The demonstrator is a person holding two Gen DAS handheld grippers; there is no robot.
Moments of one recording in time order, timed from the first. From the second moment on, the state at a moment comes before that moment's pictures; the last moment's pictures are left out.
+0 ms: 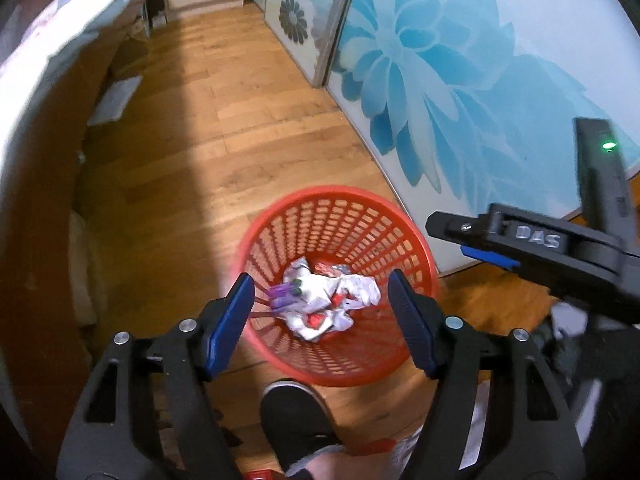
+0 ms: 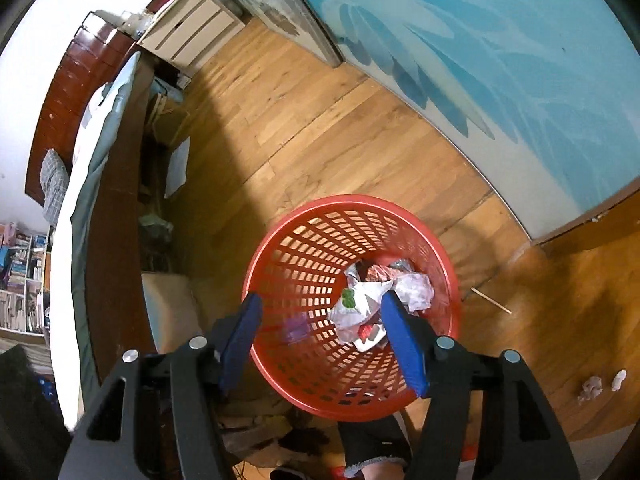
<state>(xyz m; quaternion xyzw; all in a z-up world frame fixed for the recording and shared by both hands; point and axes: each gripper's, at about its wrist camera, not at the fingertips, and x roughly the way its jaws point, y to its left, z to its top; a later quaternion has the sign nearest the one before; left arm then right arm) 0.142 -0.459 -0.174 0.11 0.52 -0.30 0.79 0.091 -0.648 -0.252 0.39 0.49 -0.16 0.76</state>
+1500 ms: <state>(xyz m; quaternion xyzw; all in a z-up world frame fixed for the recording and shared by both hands) 0.178 0.016 -0.019 -0.17 0.35 0.02 0.92 0.396 -0.047 -0.034 -0.10 0.41 0.22 0.88</state>
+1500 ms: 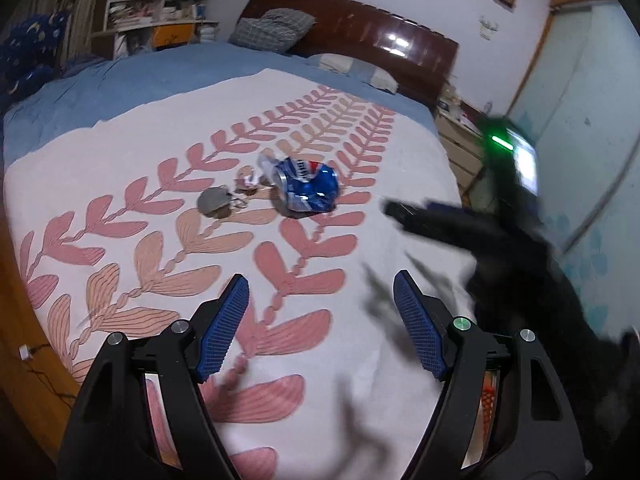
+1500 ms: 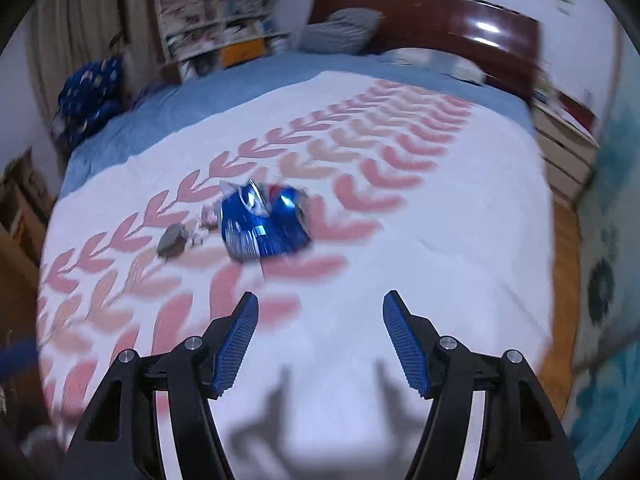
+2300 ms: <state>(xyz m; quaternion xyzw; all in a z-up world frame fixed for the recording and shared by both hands) 0.320 0.113 -0.084 -0.18 0.43 0.08 0.88 0.472 0.005 -0.097 -0.01 0.47 0.24 0.85</state>
